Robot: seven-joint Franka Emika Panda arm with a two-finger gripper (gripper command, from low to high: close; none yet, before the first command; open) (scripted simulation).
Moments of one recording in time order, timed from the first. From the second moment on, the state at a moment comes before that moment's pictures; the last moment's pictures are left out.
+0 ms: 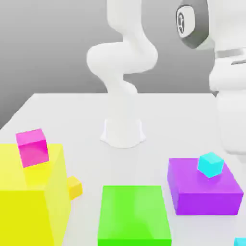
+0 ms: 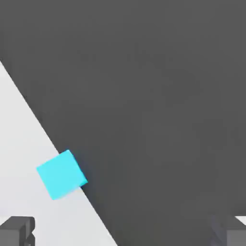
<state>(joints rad) 0.37 0.16 -0.02 -2.08 0.14 2.44 -0.05</state>
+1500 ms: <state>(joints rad) 0.00 -0.17 -0.29 -2.19 -0.05 2.04 -0.01</state>
